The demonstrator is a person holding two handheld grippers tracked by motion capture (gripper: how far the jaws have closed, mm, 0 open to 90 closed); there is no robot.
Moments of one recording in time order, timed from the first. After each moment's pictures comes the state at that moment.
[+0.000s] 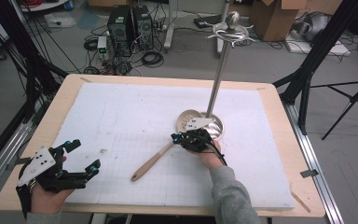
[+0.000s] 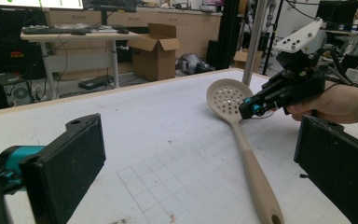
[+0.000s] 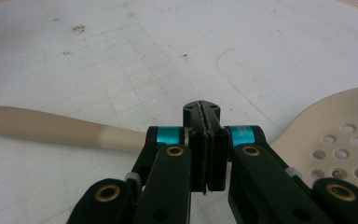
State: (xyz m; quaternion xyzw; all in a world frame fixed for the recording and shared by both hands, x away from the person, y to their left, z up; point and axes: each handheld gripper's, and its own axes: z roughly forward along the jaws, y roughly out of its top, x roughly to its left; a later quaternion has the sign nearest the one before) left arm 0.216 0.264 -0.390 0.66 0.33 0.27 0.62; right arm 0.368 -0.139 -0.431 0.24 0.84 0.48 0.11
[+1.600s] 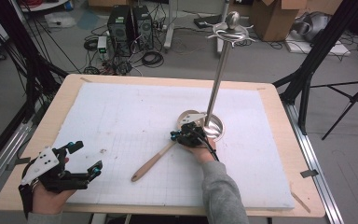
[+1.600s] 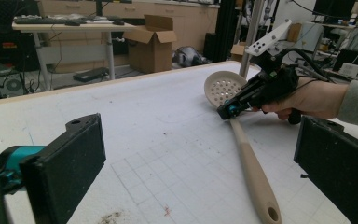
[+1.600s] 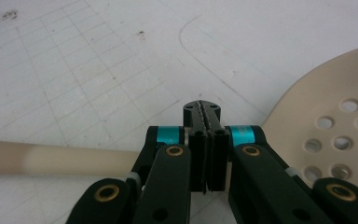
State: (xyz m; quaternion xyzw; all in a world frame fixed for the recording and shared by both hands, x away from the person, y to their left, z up) left arm 0.218 0.261 -0.394 0.67 0.33 0.26 0.61; right arm 0.392 -0.123 -0.446 0.31 0.85 0.42 0.10
